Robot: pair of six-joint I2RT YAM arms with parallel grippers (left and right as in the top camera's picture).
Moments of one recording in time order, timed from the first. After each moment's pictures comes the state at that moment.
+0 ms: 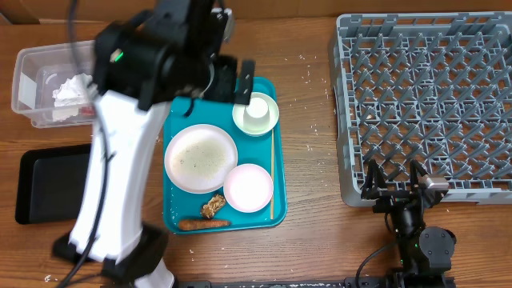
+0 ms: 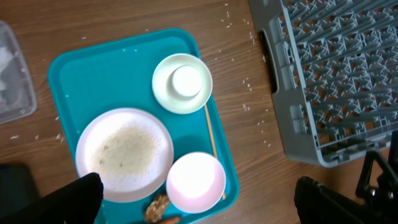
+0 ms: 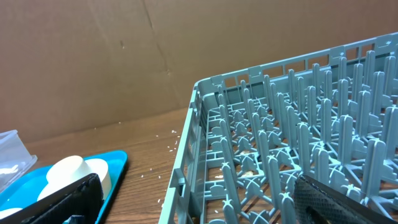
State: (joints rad) left arm -0.38 1.82 2.46 -1.69 0.12 -0.23; right arm 0.03 0.01 0.02 -0.03 -0.05 0.27
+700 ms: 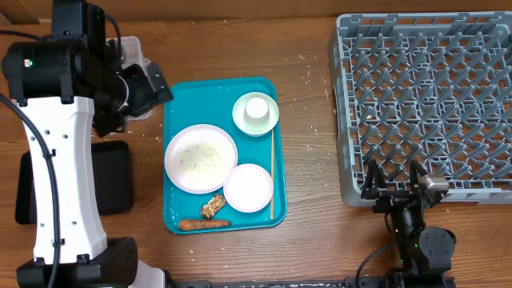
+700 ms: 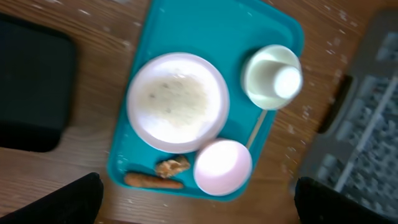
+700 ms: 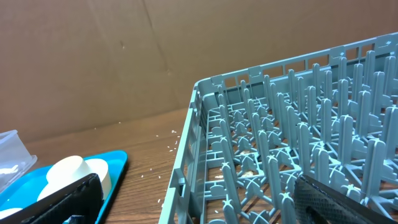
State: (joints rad) left arm 0.04 1.70 2.12 -1.69 0.21 -0.43; right arm 0.03 0.01 0.02 -0.03 -0.05 0.27
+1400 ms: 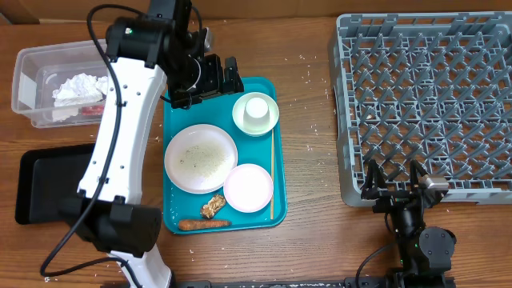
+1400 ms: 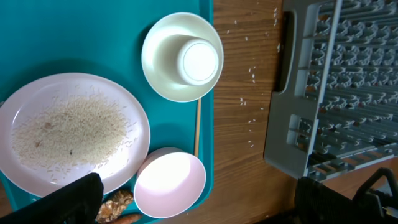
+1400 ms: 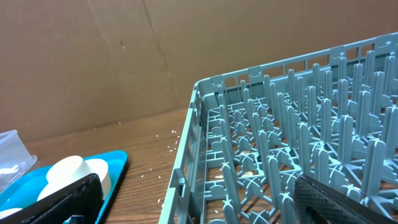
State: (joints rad) left arm -0.20 1.91 2.11 -1.48 0.38 -0.33; right arm 0.03 0.01 0.02 -0.03 -0.05 0.27
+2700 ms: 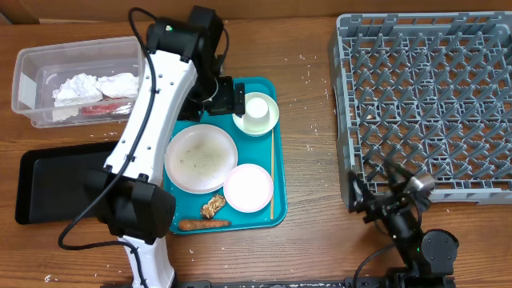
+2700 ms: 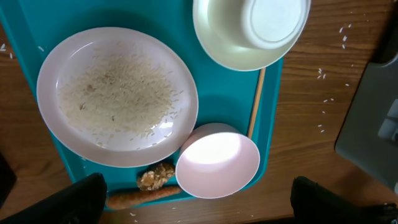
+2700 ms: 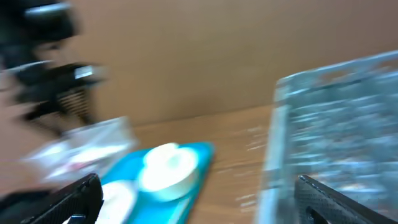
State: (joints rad) left arm -0.29 2.01 2.10 -1.61 0.16 -0.34; right arm 0.03 0.01 0.02 0.05 -0.42 0.40
